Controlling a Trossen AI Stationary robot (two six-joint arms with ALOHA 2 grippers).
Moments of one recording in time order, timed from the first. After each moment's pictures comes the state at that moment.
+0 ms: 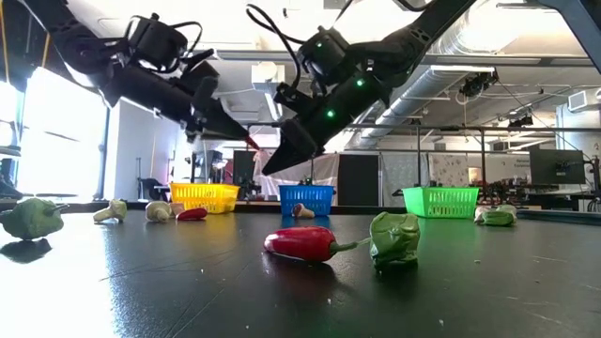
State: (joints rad) left arm 0.44 1.29 0.42 0.53 0.05 -0.06; right arm -0.20 1.97 1.22 0.12 0.08 -0.22
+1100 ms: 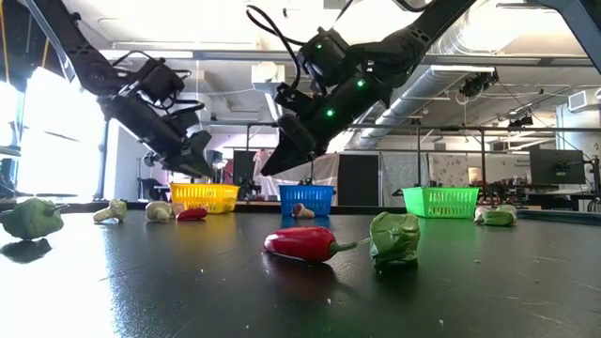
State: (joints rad) left arm 0.78 1.37 0.42 0.39 -0.10 -0.09; right arm -0.20 1.97 1.22 0.10 0.05 -0.12
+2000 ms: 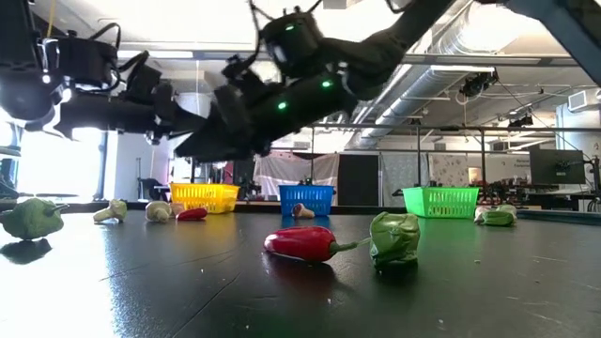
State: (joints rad) left arm 0.61 1.36 0.04 1.39 0.07 -0.05; right arm -0.04 2.19 1.38 0.40 -0.02 -0.03
